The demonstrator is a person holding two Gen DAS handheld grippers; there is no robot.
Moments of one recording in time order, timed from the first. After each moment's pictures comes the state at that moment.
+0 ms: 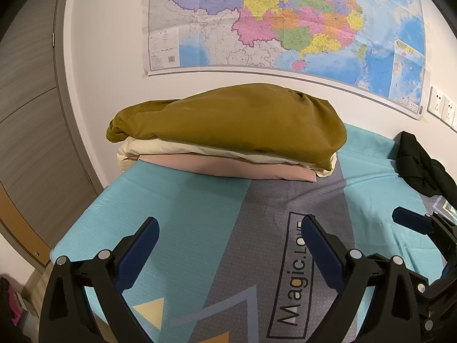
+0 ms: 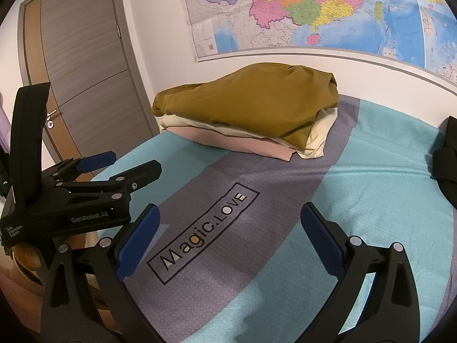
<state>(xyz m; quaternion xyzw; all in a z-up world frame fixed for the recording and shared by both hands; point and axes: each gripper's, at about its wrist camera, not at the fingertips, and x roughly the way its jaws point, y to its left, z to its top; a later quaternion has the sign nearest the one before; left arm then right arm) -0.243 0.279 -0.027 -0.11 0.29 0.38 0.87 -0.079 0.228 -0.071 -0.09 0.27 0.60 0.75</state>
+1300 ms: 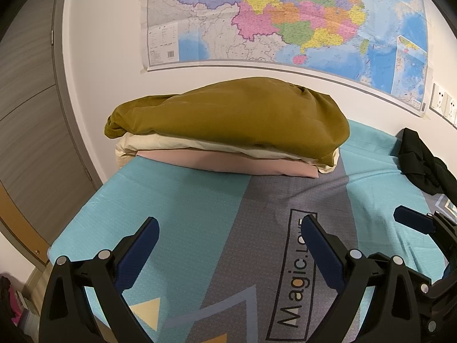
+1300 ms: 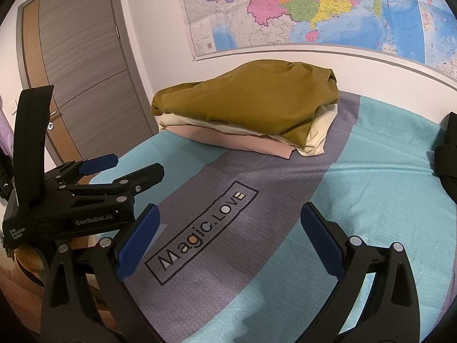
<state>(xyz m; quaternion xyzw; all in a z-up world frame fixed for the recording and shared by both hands) -0.238 0.283 -0.035 -0.12 0.30 0.38 0.87 -0.078 0.229 -0.075 -0.08 0.28 0.60 0.75</state>
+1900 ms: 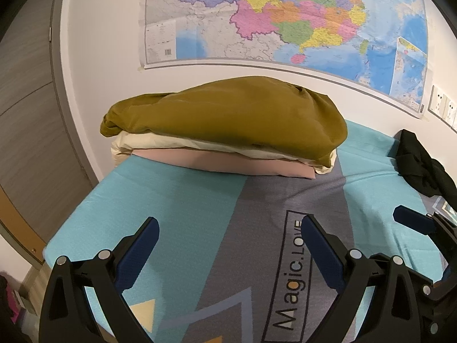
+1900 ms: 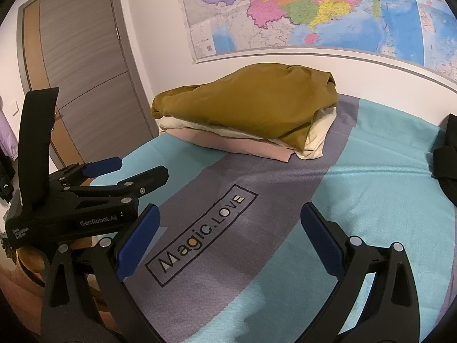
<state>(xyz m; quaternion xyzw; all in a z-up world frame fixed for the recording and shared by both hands) -0.234 0.285 -0.036 -0.13 0.30 0.36 0.87 -0.077 0.227 -0.072 -0.08 0.27 0.60 0.75</state>
